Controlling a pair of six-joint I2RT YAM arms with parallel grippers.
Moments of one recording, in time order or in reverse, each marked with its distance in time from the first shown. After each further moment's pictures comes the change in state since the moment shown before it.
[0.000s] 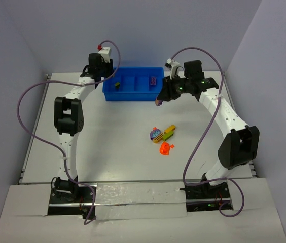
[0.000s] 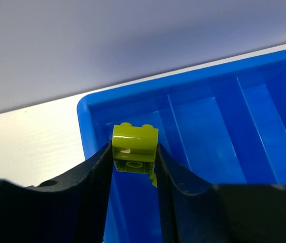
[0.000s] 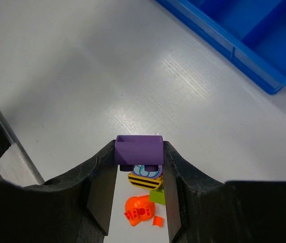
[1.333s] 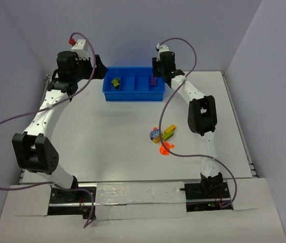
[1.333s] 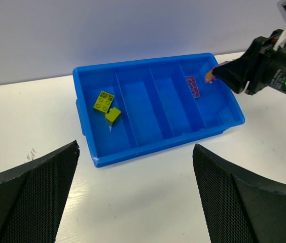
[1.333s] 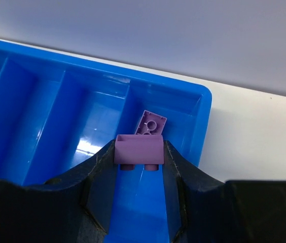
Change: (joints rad) left arm 0.038 -0.784 -0.536 -0.107 0.117 -0.146; right arm 0.061 0.720 0.567 0.442 0.656 0.156
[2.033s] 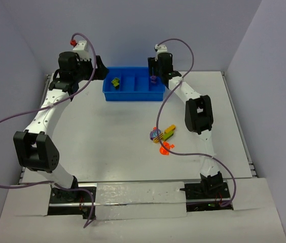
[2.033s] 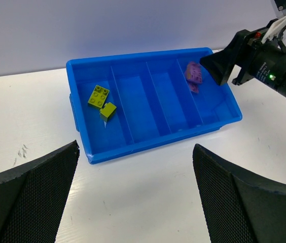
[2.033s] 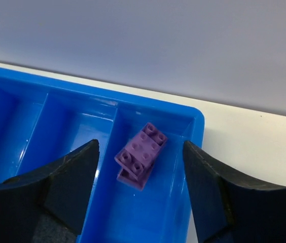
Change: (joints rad) left arm 0.000 0.023 0.000 -0.006 0.021 -0.027; right arm 0.011 0.092 0.064 0.095 0.082 -0.031
